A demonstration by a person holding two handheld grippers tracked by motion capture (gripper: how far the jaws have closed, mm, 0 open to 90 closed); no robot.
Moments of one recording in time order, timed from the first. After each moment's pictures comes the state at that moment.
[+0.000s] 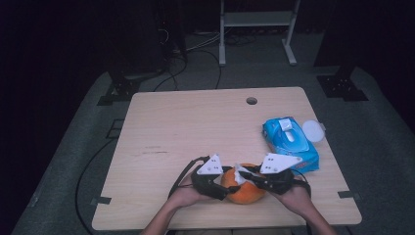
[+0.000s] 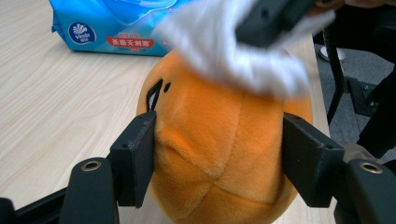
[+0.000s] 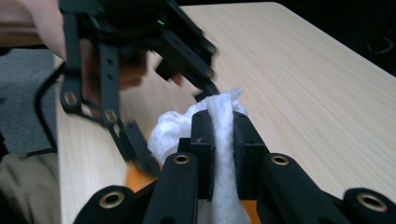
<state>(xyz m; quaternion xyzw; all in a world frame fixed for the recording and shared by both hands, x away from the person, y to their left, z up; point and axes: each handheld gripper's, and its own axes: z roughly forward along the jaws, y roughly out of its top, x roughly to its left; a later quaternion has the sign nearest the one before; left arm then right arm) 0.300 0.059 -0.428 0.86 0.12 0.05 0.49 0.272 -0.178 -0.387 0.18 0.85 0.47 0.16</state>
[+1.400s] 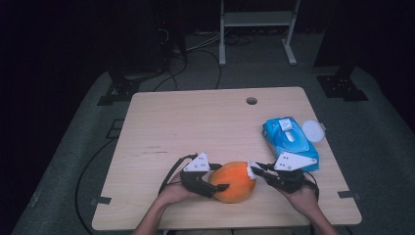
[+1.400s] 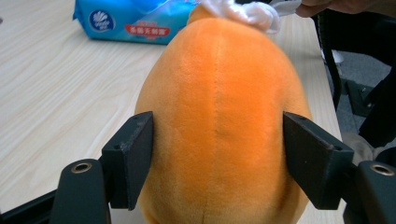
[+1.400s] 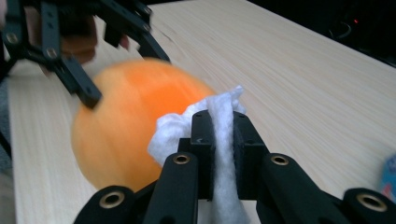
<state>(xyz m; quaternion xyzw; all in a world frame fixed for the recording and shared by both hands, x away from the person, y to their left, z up) 0.313 0.093 -0.435 0.86 0.13 0.05 0.49 0.280 -0.210 -0.411 0.24 0.82 0.49 0.18</state>
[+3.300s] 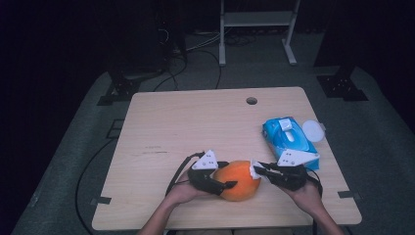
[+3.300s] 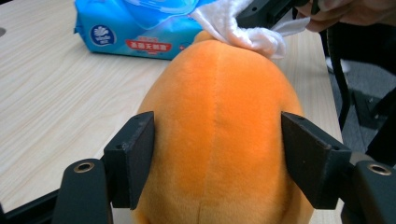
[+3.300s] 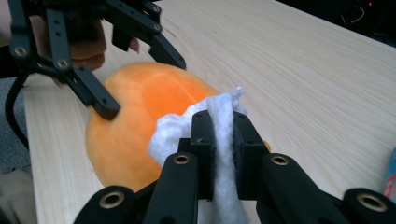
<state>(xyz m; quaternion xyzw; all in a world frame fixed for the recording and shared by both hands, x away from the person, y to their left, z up) 0.309 0.064 -0.428 0.86 0.13 0.06 0.50 0.283 -0.215 -0.405 0.26 0.83 0.48 0.15</state>
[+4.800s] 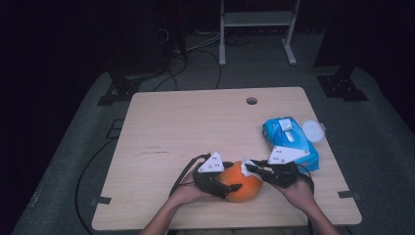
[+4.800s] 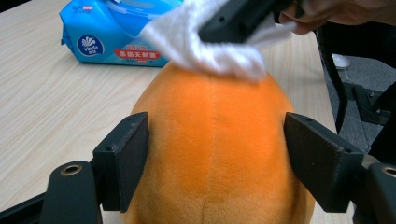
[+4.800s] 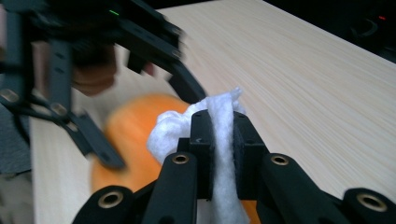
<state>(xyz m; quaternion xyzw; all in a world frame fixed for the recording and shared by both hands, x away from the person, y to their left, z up) 0.305 0.054 -0.426 0.86 0.12 0.07 0.50 0.291 -0.200 -0.398 0.24 0.83 0.48 0.15</state>
